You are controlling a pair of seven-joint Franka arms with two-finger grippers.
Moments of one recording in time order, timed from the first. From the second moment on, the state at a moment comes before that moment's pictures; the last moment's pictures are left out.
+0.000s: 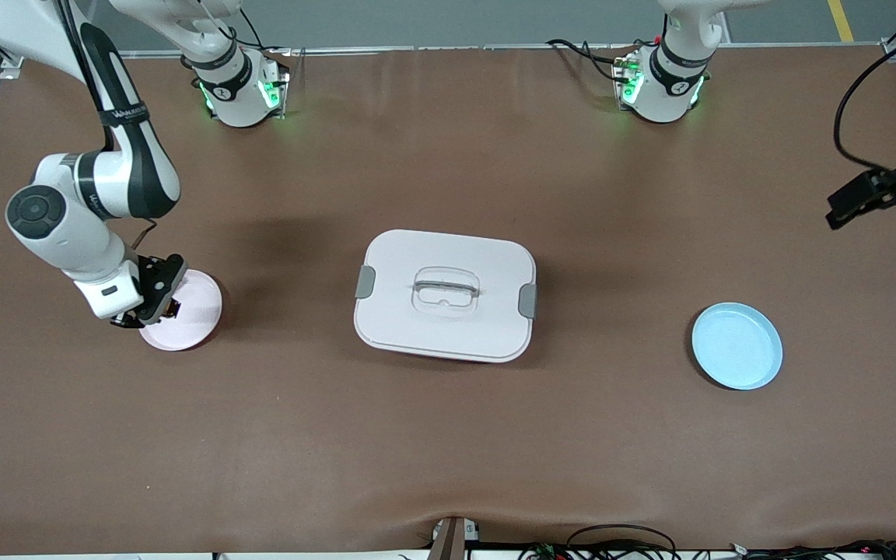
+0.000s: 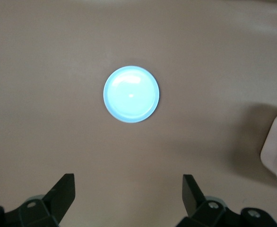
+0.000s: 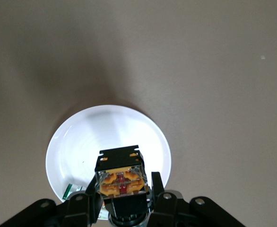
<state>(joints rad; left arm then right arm) 0.11 0.05 -0.16 -1.42 0.08 1.50 -0.18 -0.02 0.22 -0.01 -2.16 -0.18 2.45 -1.19</state>
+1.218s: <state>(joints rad) 0.11 -0.01 -0.10 -1.47 -0.01 1.49 -0.12 -0.04 0.40 0.00 -2.19 -0.20 2.54 -1.19</state>
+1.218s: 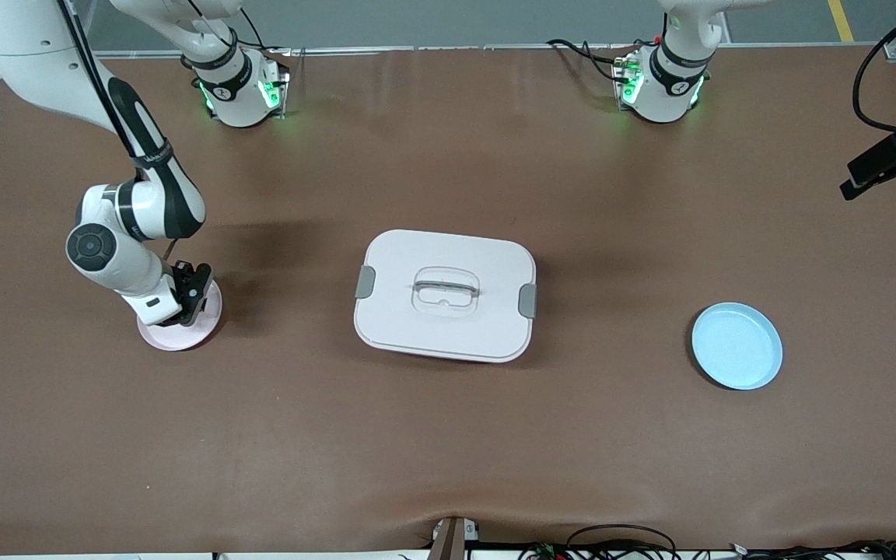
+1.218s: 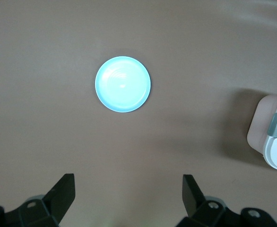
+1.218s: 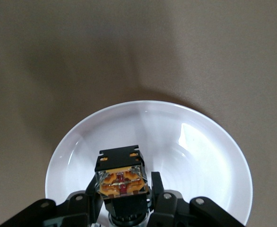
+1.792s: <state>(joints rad) 0.10 -0.01 -0.12 -1.49 -0.01 1.51 -0.12 -0.04 0.42 0.00 -2.20 -0.20 2.54 -1.20</state>
